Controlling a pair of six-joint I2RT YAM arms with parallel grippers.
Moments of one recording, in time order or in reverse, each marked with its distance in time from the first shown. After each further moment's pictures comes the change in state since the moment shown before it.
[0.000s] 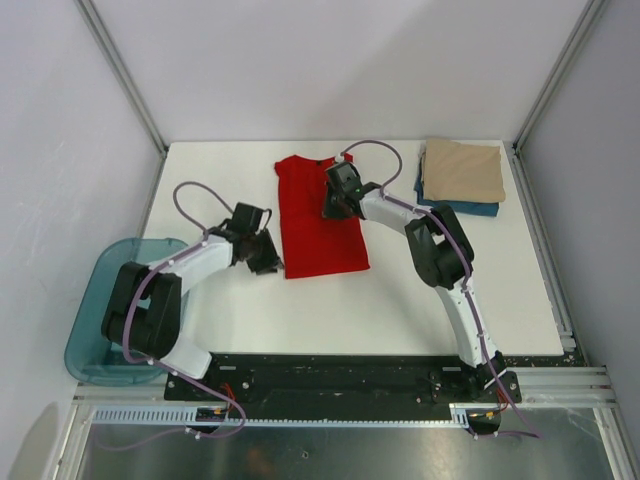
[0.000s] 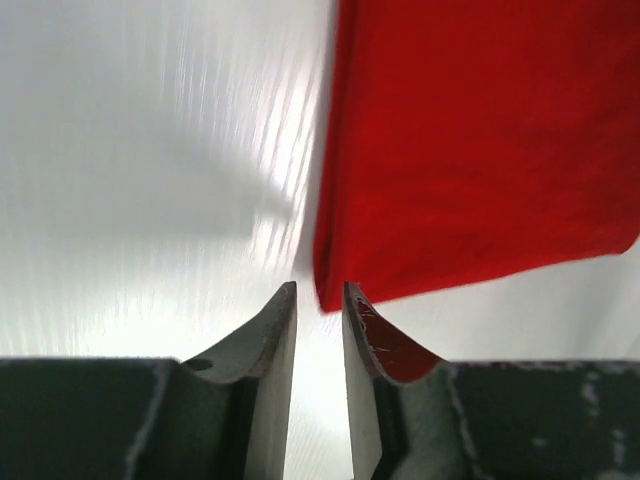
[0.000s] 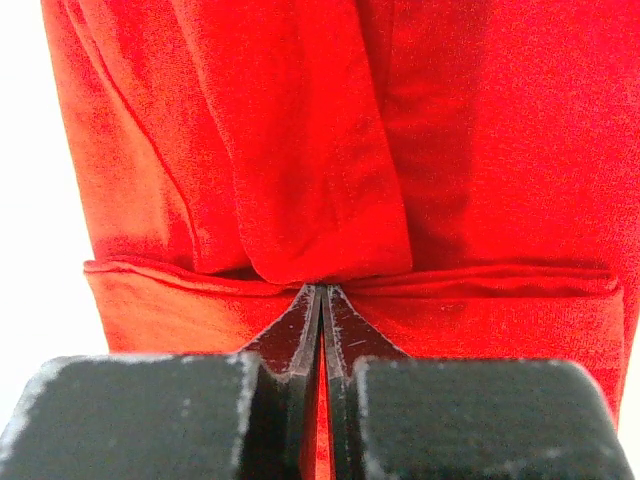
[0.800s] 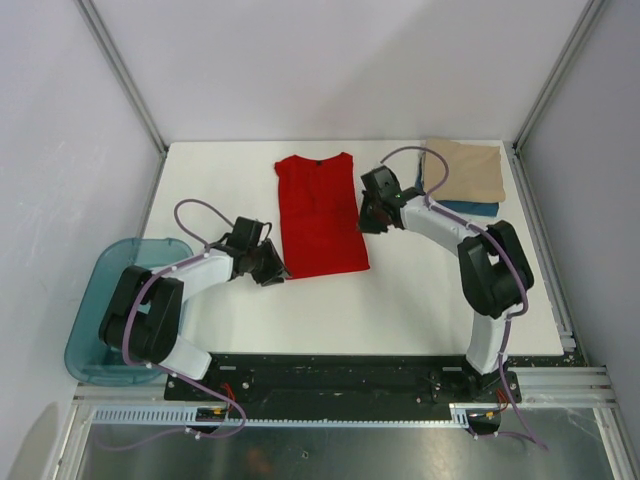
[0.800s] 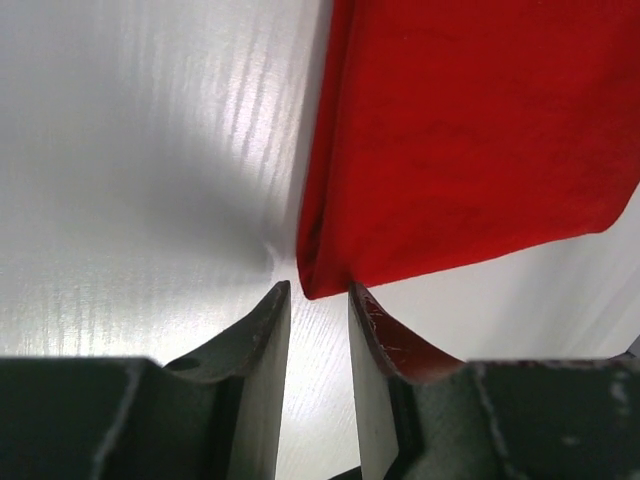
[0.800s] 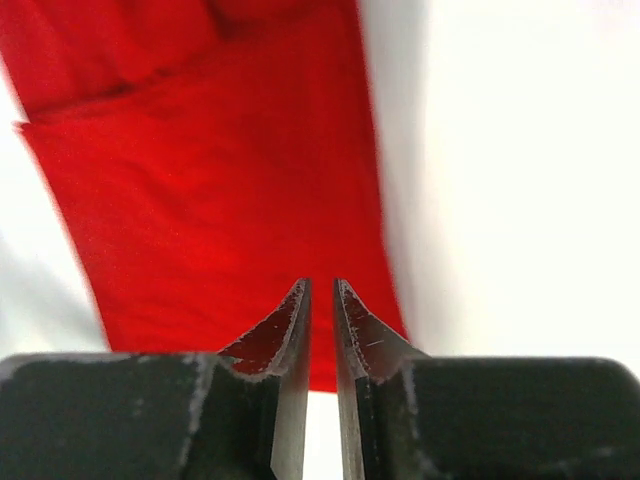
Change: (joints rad) left arm -0.028 -0.047 -0.190 0.163 0.095 -0.113; right arm -0.059 -0.431 -0.378 -0.133 0.014 0.045
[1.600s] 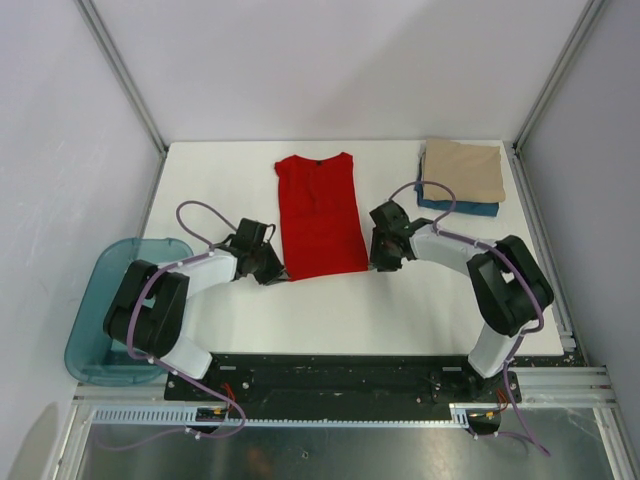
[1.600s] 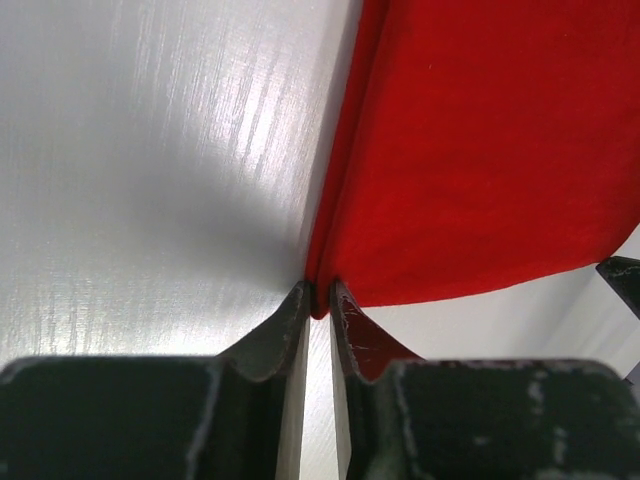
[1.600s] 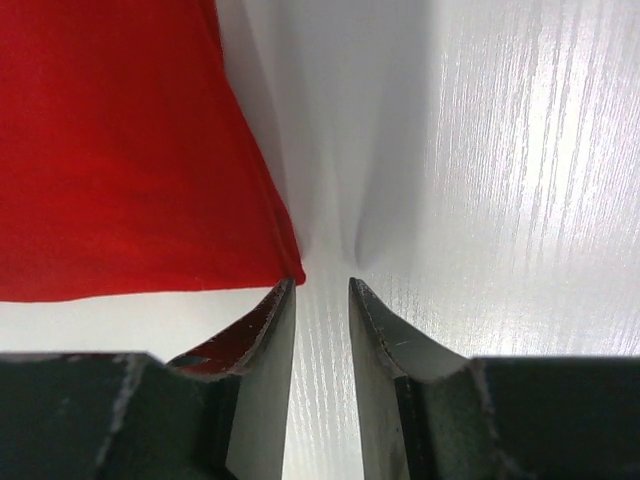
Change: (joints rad) left arm -0.018 0.040 -0.009 0.043 -0.060 -0.053; right arm 0.022 -0.154 -0.372 0.010 -0.003 0.003
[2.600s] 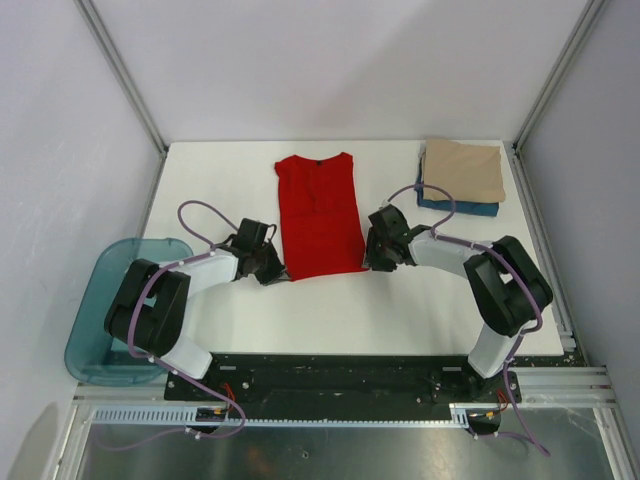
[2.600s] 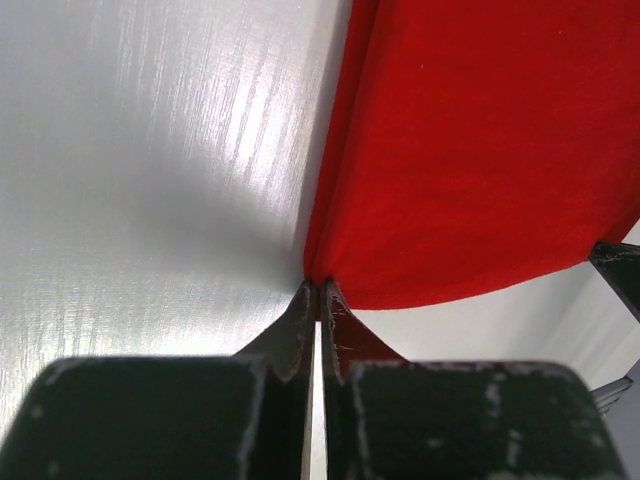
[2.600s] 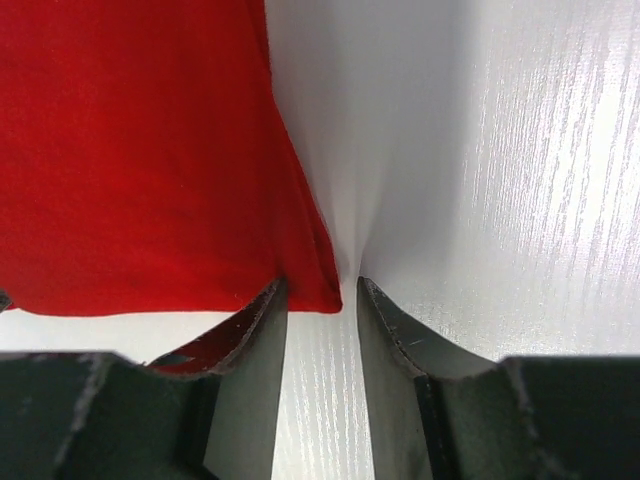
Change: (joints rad) left arm -0.007 0.009 0.000 0.014 0.003 0.000; right arm 0.016 -0.007 -0.070 0.154 -0.011 0.044
